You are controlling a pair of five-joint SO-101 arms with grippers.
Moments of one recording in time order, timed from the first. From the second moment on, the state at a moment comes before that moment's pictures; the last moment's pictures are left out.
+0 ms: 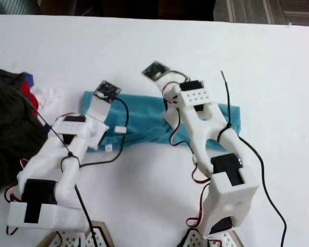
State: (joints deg) left arm -4.7 -3.3 46.0 37.8 -22.9; right arm -16.9 16.7 5.5 64.1 31.2
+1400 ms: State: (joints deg) left arm -4.7 -3.3 46.0 37.8 -22.8; right arm 8.4 1.3 16.6 58.0 42.9
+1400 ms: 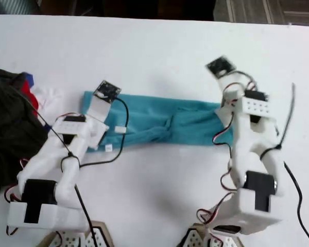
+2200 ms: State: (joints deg) left arm -4.4 -3.8 39.3 48.1 -22.9; right arm 14.4 -1.2 31.0 55.4 42.9
